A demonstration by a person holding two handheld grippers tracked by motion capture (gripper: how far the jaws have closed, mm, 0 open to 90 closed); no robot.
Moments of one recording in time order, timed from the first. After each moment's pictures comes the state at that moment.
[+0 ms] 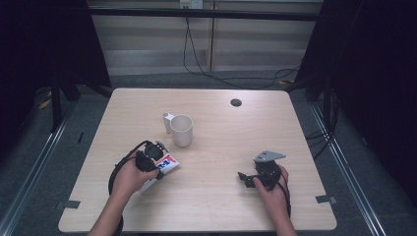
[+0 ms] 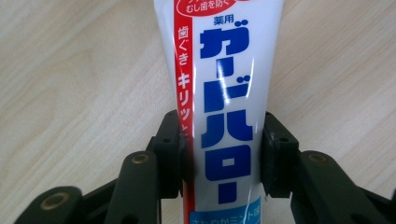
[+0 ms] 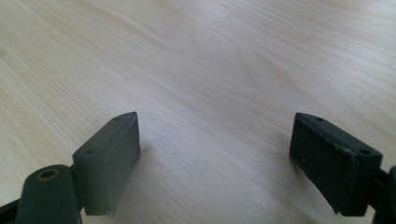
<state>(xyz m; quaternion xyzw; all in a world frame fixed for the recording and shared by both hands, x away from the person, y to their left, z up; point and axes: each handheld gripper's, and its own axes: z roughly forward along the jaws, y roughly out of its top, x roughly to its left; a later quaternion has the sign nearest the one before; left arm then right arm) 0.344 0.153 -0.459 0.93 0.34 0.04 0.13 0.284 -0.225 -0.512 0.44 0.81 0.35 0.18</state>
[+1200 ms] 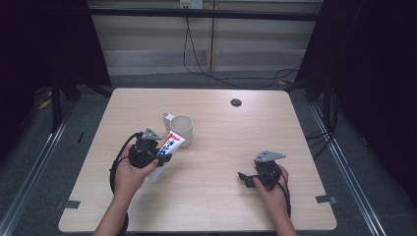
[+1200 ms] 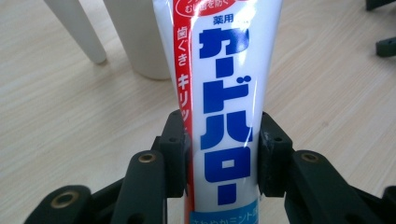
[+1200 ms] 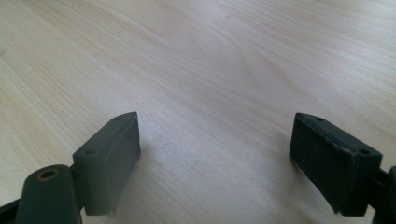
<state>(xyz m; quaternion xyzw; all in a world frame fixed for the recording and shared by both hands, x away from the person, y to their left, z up) 0.335 0.161 -0.426 0.86 0.36 0.10 0.35 0.284 -0.225 -0.512 0.44 0.81 0.35 0.18</state>
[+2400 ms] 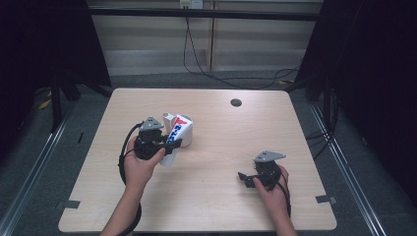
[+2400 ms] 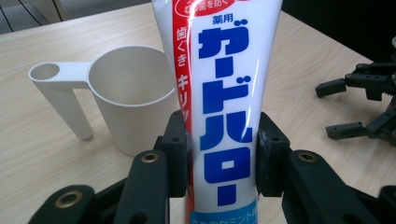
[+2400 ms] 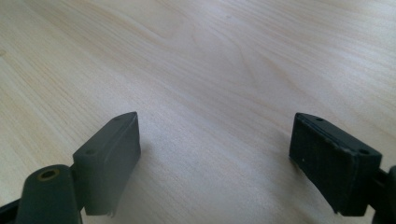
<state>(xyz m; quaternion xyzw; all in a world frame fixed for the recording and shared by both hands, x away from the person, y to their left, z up) 0.340 0.143 -0.399 0.81 0.36 0.12 0.45 0.284 -0.225 -0.512 0.44 0.81 0.35 0.18</state>
